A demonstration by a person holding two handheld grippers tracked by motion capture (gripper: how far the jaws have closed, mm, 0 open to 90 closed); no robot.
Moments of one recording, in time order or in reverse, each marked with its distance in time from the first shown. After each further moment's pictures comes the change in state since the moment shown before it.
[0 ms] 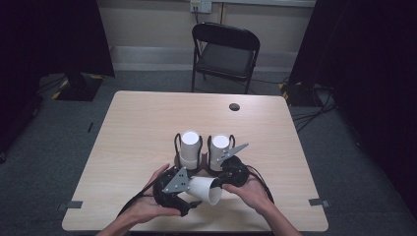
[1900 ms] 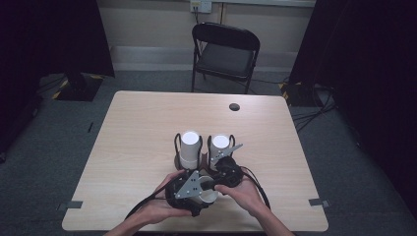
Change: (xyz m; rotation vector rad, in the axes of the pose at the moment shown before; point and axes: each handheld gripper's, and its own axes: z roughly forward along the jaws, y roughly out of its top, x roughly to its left) left arm -0.012 0.010 0.023 -0.066 0.004 0.069; right arm 0.007 0.006 0.014 0.003 -0.003 0.082
